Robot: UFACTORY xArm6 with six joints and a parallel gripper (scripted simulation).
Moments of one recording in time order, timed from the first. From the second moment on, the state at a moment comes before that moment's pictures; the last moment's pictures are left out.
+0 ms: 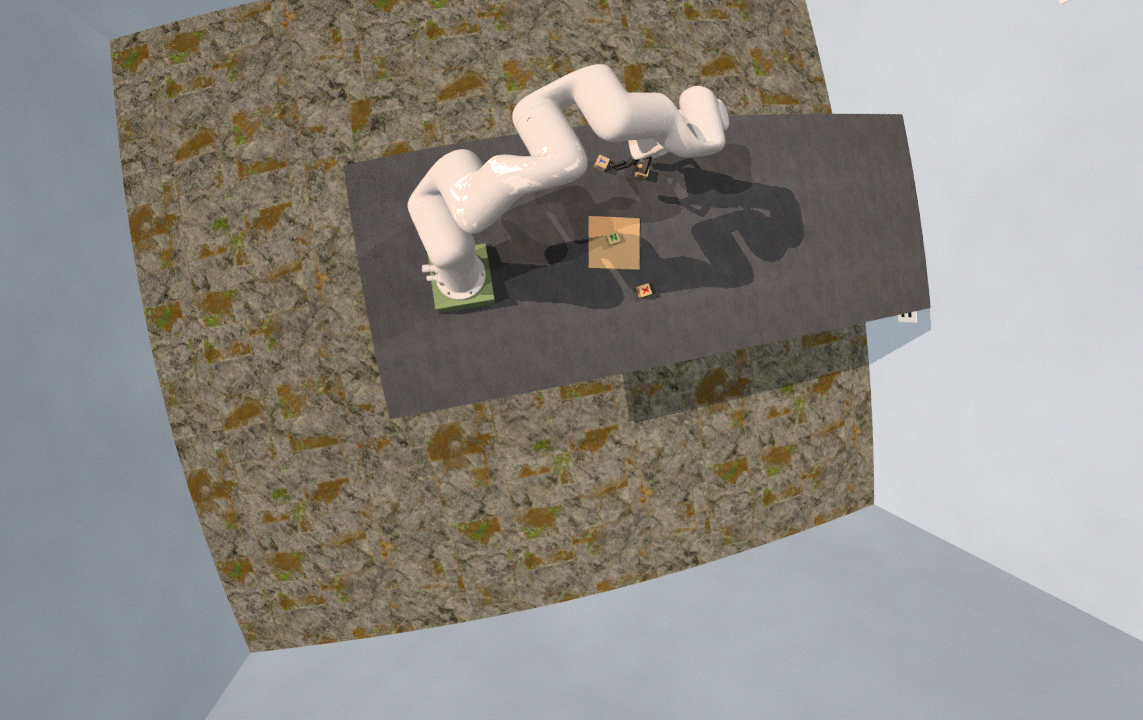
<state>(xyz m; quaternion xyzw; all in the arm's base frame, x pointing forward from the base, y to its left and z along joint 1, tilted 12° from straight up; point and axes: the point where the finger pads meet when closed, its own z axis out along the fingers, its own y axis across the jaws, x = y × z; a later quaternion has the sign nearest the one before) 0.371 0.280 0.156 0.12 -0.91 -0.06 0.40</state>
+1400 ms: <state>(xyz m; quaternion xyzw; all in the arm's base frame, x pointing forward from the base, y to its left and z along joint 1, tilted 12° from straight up) 0.382 0.281 0.154 0.08 -0.91 -0.08 0.40</state>
